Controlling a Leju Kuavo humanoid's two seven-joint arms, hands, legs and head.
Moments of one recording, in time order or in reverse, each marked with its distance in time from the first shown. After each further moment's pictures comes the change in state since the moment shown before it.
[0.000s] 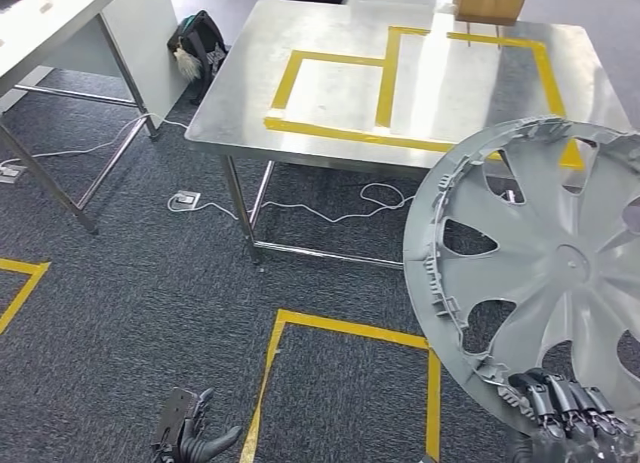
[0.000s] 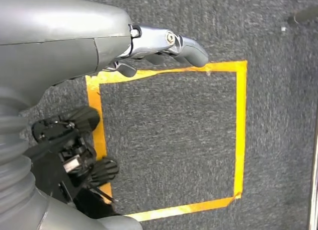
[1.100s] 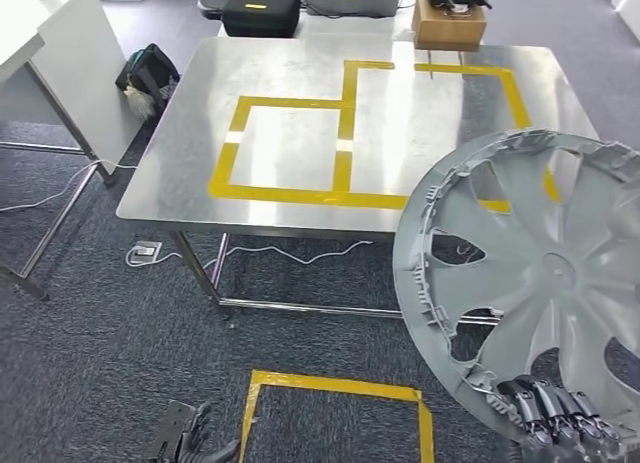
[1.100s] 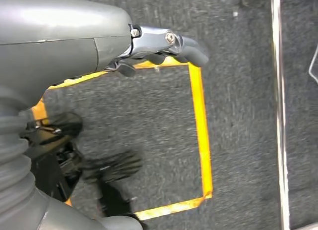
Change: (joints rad) left arm 0.026 0.008 0.000 0.009 0.000 -0.002 -0.004; right arm 0.006 -0.010 0.008 0.030 0.001 0.000 -0.022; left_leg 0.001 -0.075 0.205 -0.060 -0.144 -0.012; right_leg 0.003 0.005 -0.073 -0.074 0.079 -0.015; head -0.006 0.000
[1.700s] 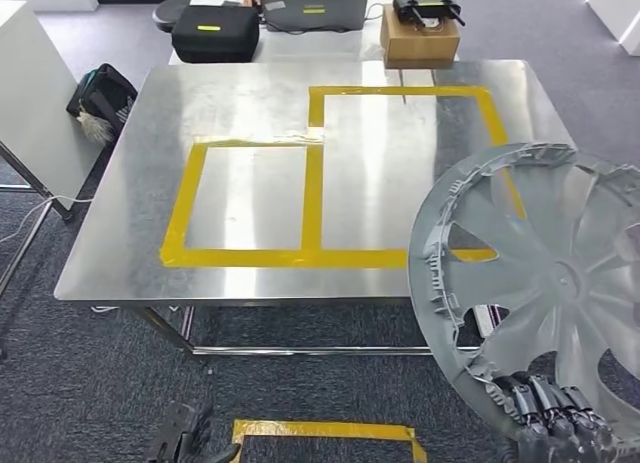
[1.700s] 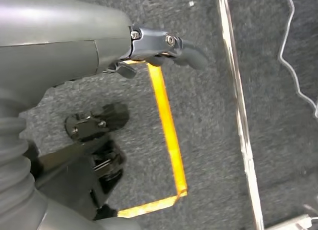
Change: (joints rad) left arm -0.005 0.003 0.000 0.005 0.001 0.005 0.005; right arm 0.011 -0.001 0.006 0.011 -0.001 0.000 -0.010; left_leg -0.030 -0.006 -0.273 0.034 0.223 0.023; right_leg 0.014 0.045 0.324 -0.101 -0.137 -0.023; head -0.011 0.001
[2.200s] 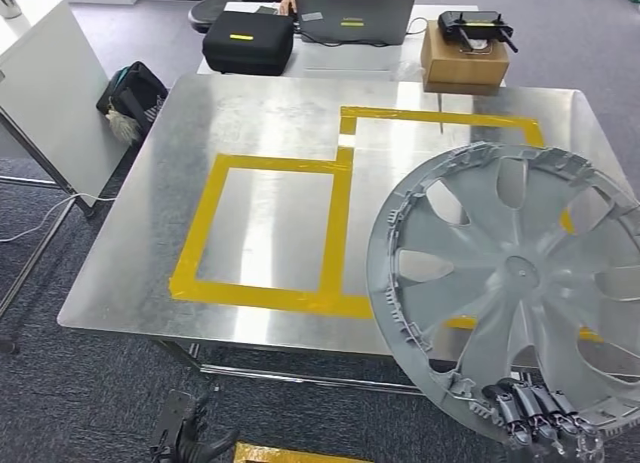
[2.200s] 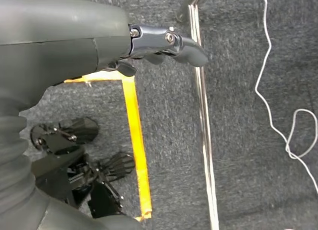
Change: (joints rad) left arm -0.020 -0.001 0.001 0.000 0.007 0.021 0.020; right arm 0.010 0.017 -0.025 0.018 0.001 0.000 -0.076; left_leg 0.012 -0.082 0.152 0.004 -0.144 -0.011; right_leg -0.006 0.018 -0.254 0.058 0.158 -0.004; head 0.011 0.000
